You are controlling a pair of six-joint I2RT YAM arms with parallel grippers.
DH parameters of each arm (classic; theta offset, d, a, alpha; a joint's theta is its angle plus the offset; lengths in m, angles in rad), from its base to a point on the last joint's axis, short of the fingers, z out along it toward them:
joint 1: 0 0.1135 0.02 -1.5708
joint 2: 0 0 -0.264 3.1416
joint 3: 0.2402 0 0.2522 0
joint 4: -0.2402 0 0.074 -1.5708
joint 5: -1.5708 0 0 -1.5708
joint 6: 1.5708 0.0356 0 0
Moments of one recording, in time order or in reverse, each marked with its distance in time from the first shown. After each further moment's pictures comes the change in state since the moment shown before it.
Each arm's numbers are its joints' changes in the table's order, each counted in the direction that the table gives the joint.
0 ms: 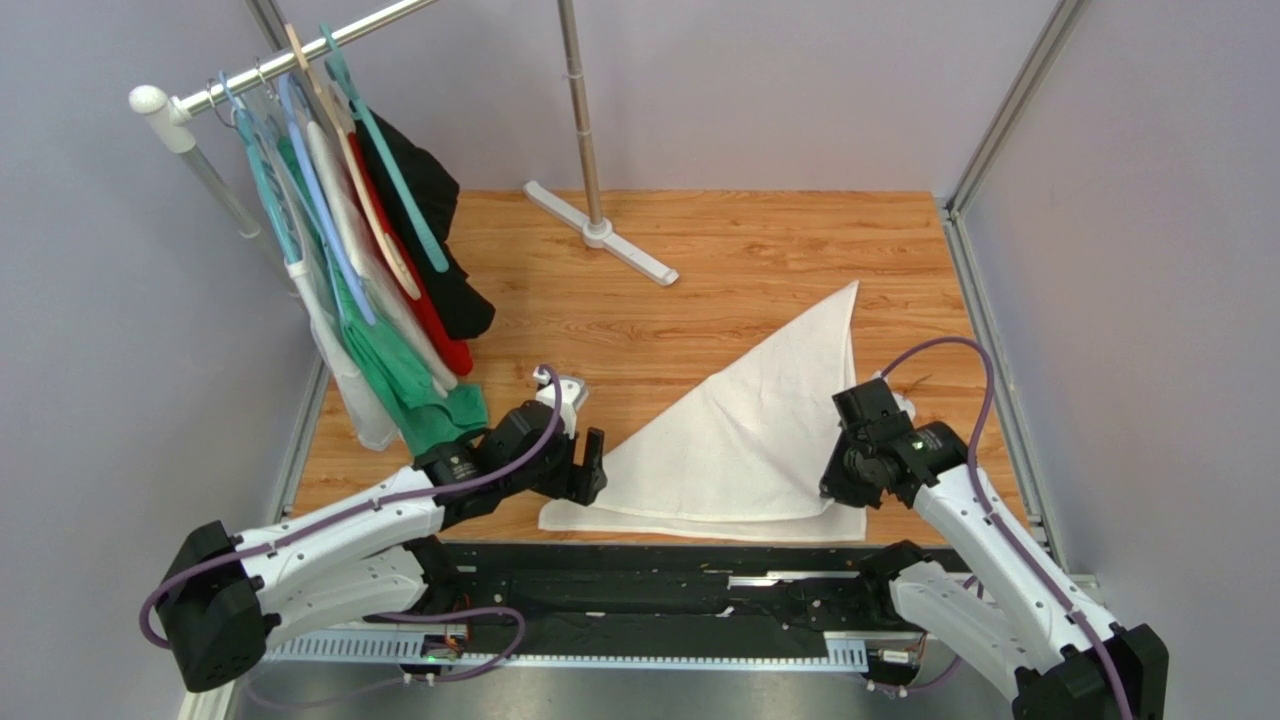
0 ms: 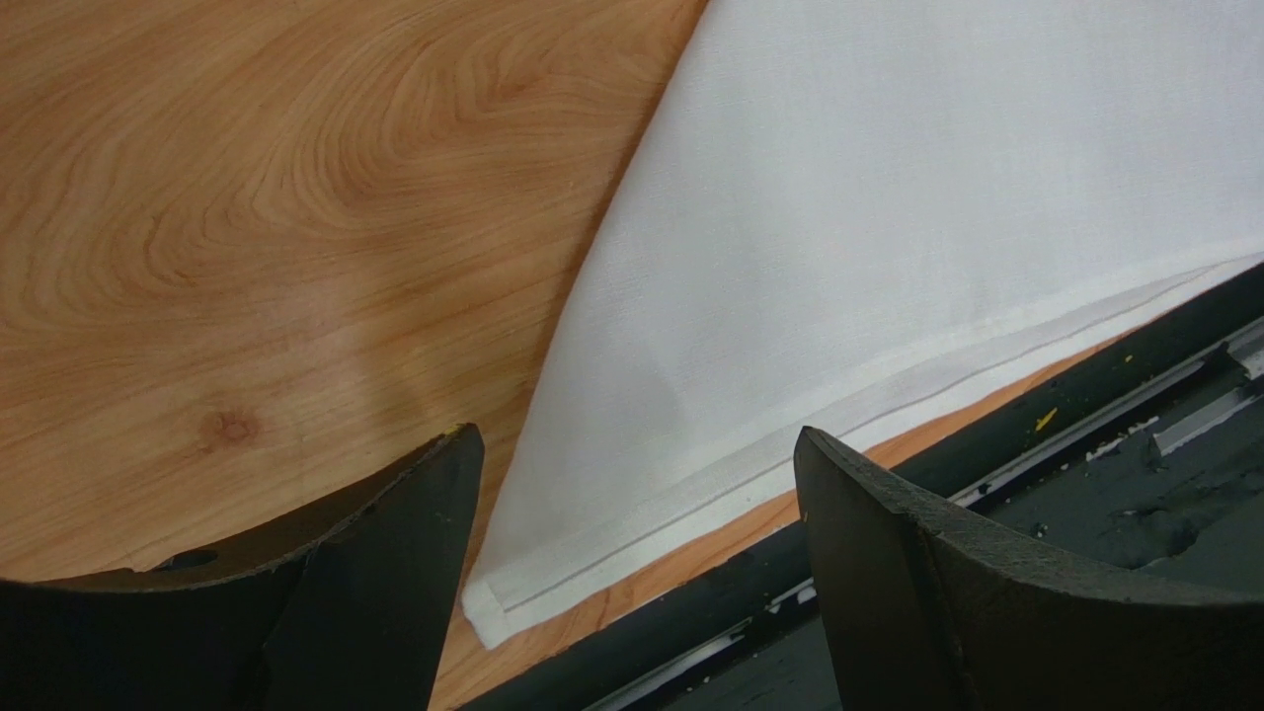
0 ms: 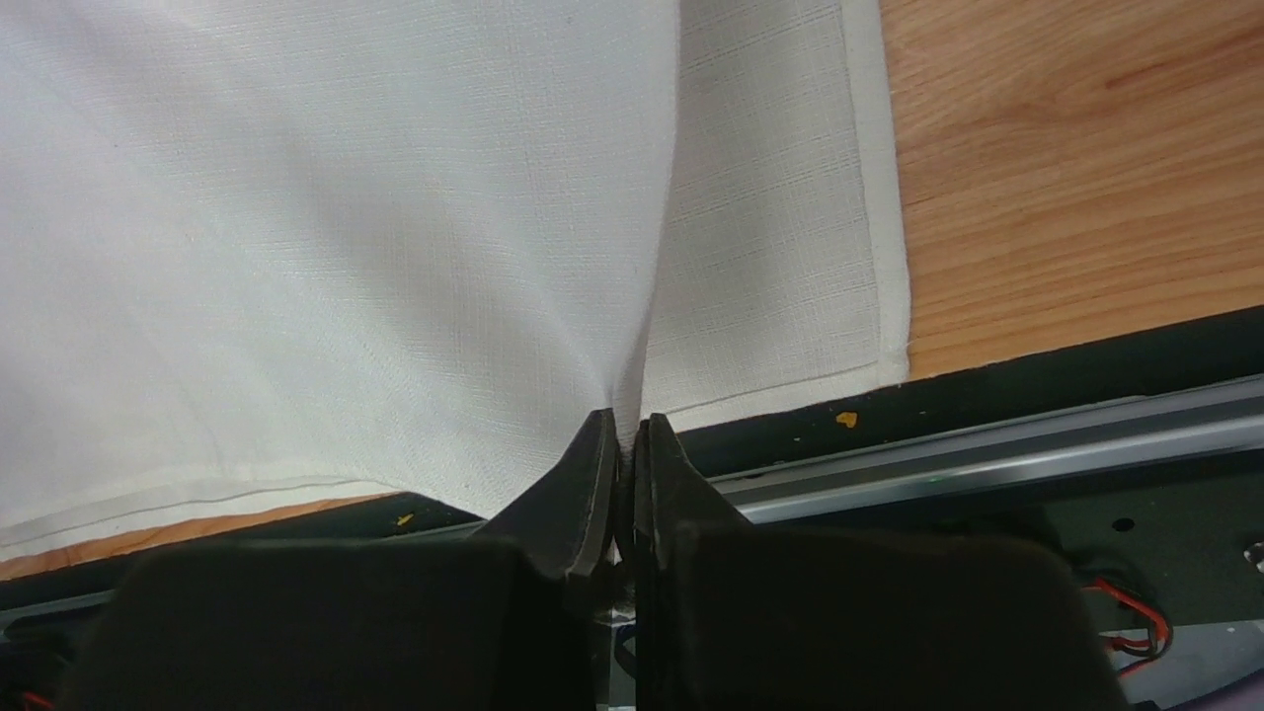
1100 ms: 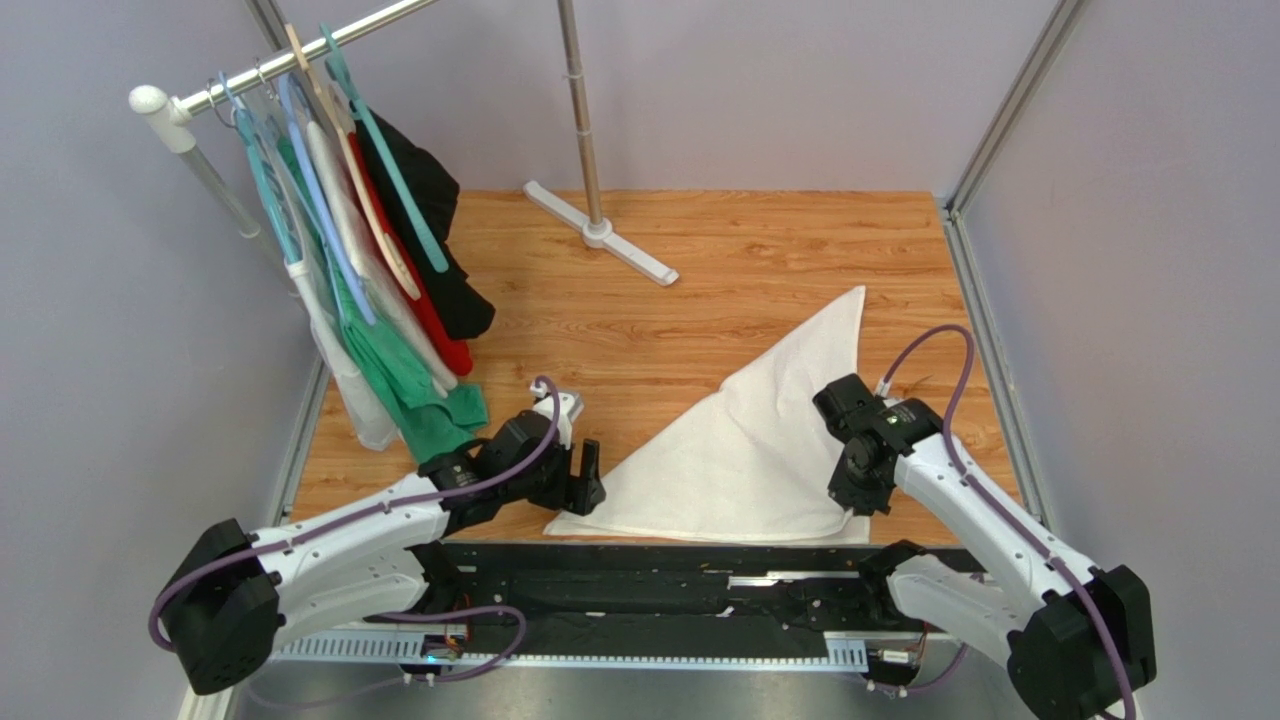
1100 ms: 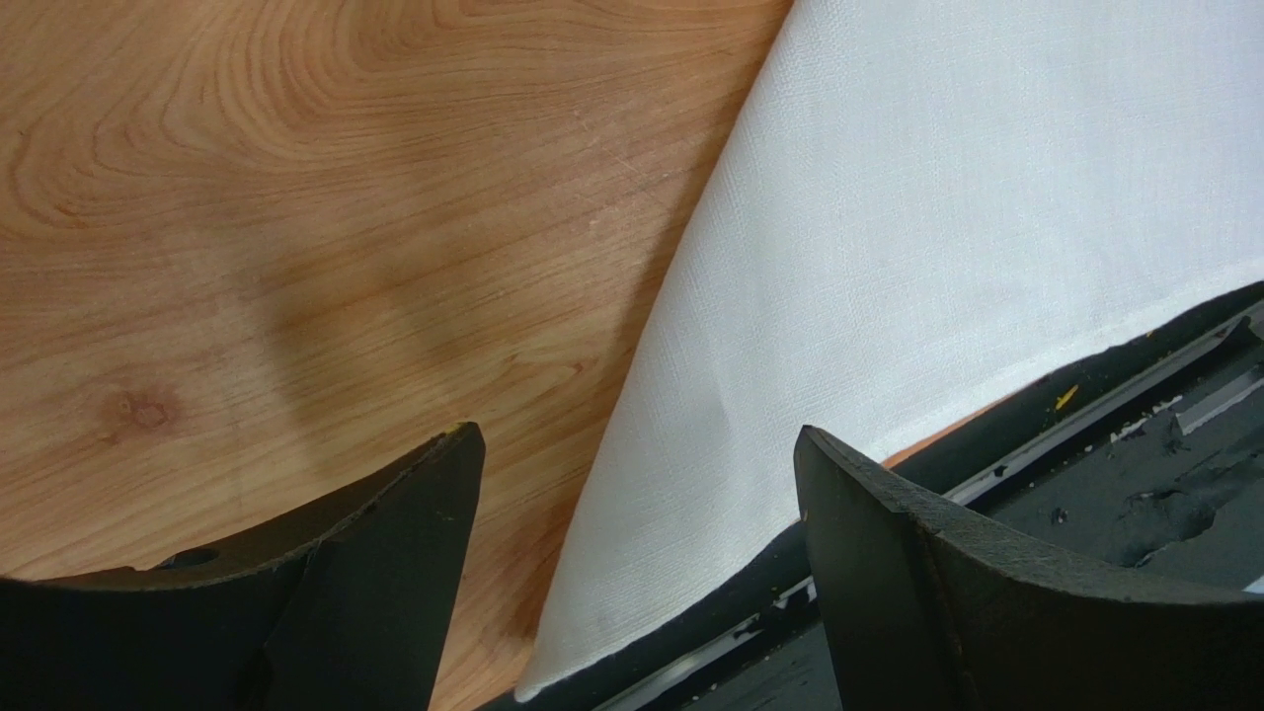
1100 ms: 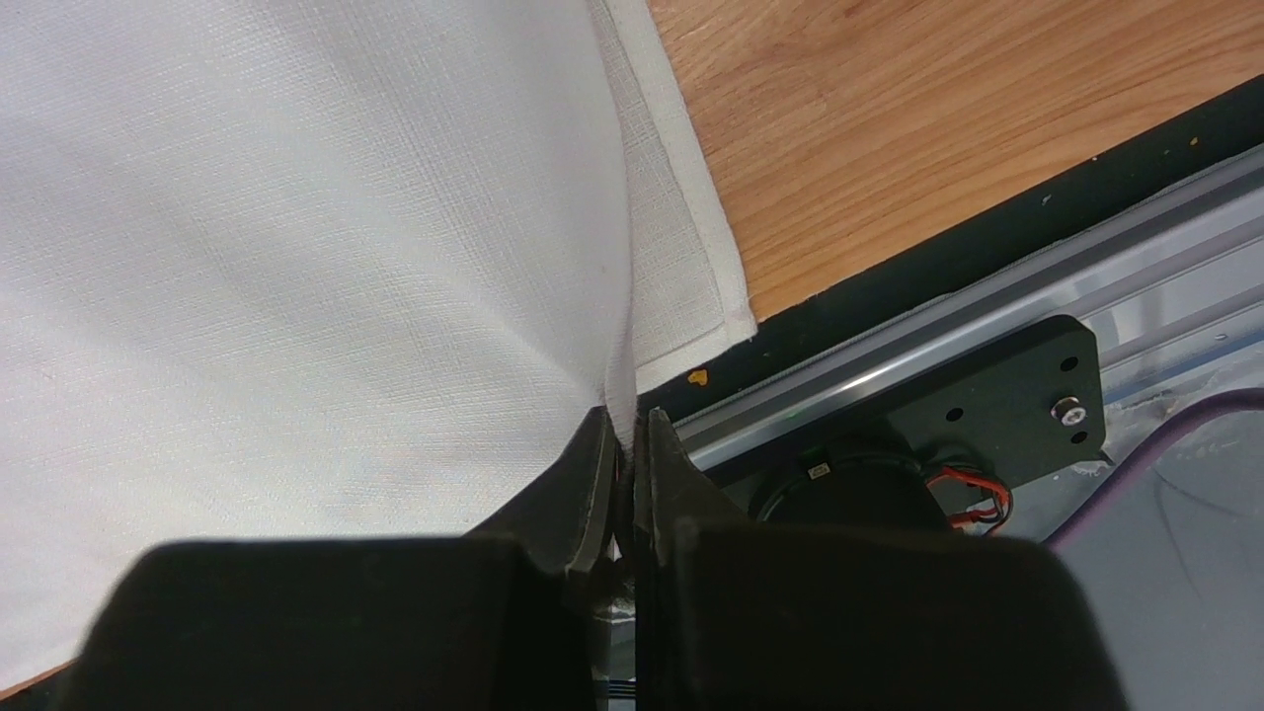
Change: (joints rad) left arm 0.041 0.014 -0.115 0.097 -0.086 -0.040; right arm 0.044 0.157 0.049 -0.159 -0.180 0.108
